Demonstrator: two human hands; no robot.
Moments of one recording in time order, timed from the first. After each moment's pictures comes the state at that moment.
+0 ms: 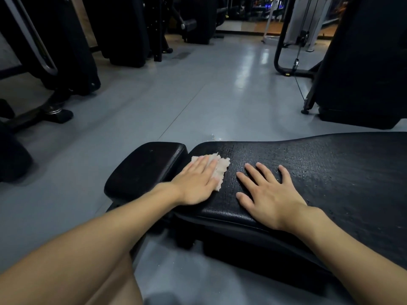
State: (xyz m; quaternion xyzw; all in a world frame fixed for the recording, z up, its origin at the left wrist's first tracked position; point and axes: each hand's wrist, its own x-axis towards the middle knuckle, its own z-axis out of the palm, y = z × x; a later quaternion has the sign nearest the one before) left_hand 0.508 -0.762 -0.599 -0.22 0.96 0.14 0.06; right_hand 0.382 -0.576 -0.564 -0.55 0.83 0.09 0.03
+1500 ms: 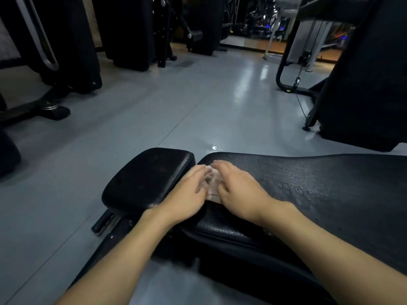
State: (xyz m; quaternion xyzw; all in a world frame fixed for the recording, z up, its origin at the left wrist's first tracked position) left_hand 0.539 -0.779 -0.606 -0.25 0.86 0.39 -0.19; right_hand 0.421 -0.669 -0.550 -0.61 0.77 -0.16 0.07
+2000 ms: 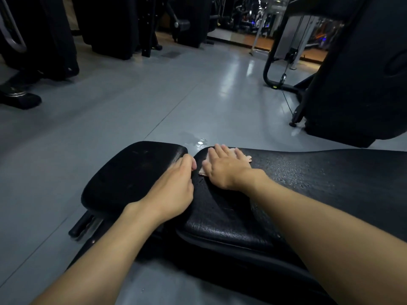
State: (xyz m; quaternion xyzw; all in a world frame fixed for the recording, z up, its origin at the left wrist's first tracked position) left_hand 0.550 -0.797 -0.601 -0.26 0.90 0.29 -0.20; right_hand 0.383 -0.750 -0.584 -0.54 0.84 0.06 0.07
